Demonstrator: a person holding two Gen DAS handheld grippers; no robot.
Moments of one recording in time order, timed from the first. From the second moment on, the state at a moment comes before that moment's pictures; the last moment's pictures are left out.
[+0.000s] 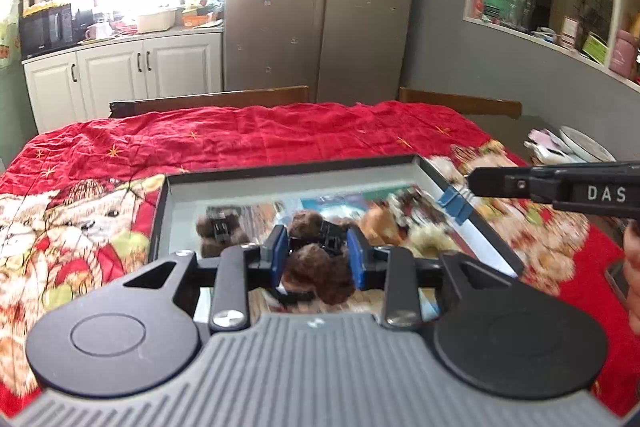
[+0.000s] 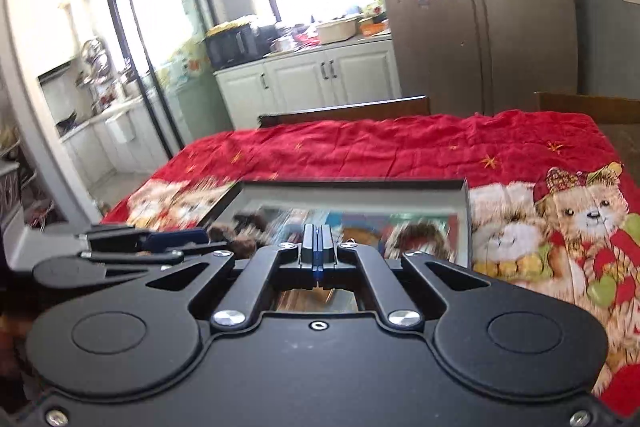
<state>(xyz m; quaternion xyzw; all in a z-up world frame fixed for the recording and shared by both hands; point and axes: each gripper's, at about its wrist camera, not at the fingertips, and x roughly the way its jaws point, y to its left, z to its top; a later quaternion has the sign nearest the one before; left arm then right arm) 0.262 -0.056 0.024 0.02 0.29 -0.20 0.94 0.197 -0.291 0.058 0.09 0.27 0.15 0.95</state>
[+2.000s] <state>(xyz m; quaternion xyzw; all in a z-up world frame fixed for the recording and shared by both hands) 0.362 -0.068 -0.009 0.01 0.32 -0.14 0.94 0.324 -0.285 -0.011 0.10 0.35 0.06 0.93</state>
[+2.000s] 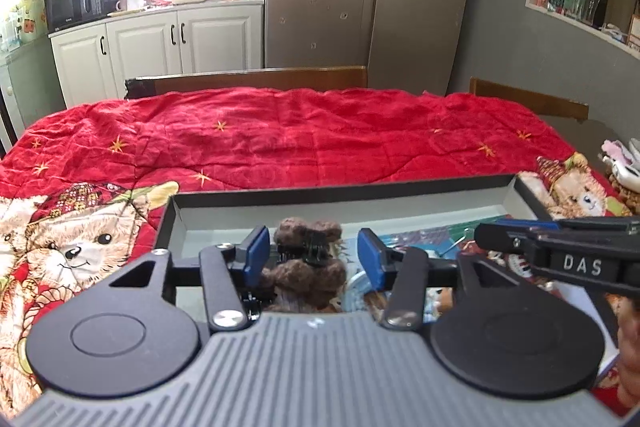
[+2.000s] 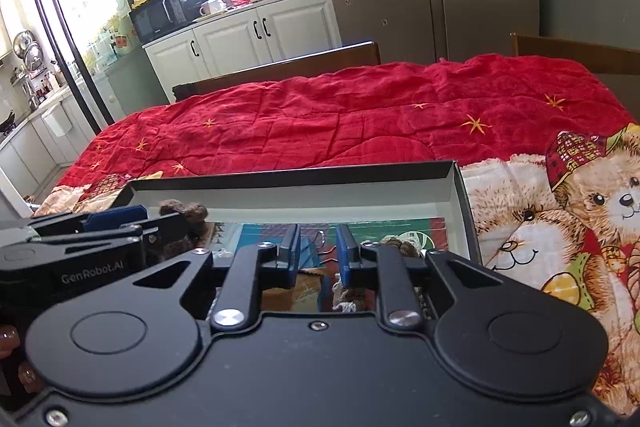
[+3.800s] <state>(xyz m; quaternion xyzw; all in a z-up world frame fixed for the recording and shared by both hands) 0.194 -0.054 -0.022 0.02 0.31 -0.20 0.93 0.140 -0.214 -0.039 -0.06 0.38 0.16 0.91</state>
